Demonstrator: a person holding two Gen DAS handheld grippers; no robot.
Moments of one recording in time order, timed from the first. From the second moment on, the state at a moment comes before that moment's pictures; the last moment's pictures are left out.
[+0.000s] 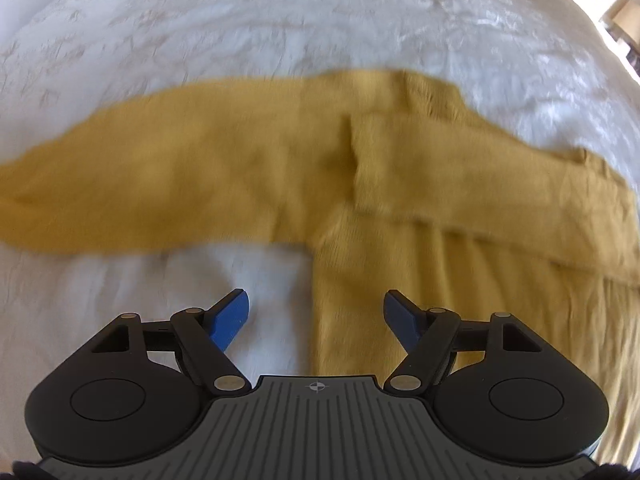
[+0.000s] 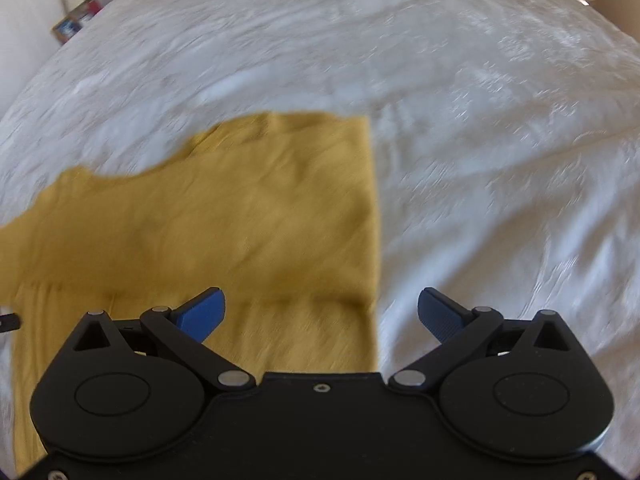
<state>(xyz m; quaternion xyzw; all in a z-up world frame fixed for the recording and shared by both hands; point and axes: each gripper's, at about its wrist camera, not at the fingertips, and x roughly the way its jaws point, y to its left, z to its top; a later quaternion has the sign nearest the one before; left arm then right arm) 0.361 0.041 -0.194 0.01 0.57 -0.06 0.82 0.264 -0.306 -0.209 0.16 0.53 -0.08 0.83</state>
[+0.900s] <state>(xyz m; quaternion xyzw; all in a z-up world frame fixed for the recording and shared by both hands) 0.377 0.292 -0.170 -0.19 0.47 0.12 0.85 0.253 -0.146 -0.131 0.14 0.49 0.02 0.86</state>
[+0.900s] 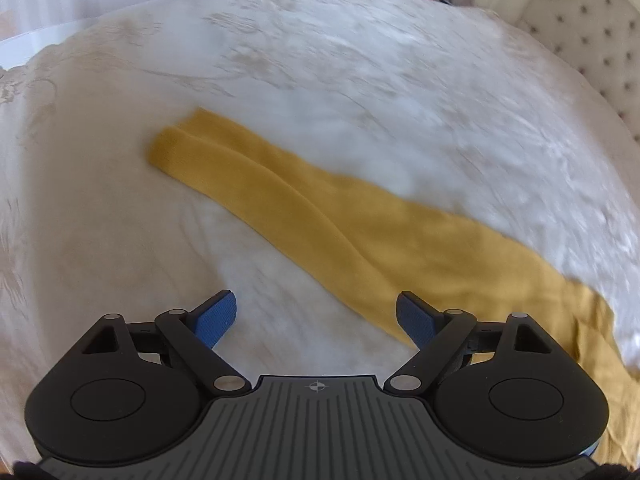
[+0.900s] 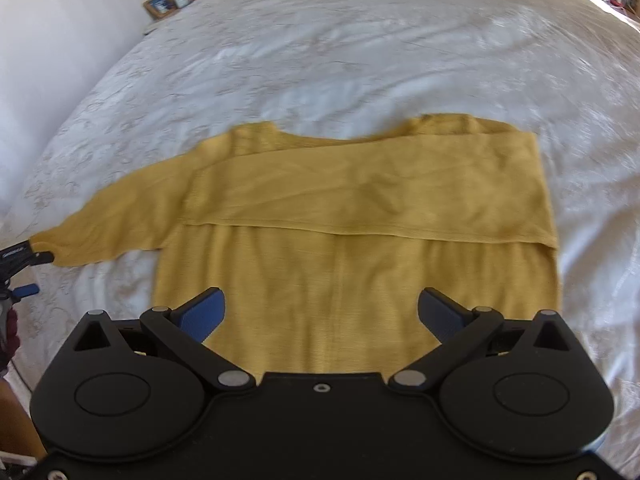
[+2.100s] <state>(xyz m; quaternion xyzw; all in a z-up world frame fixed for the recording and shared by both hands) 0.405 0.301 -0.128 -0.25 0.37 0.09 0.89 0.271 -0.083 -0.143 0.11 0.55 0.05 0.83</state>
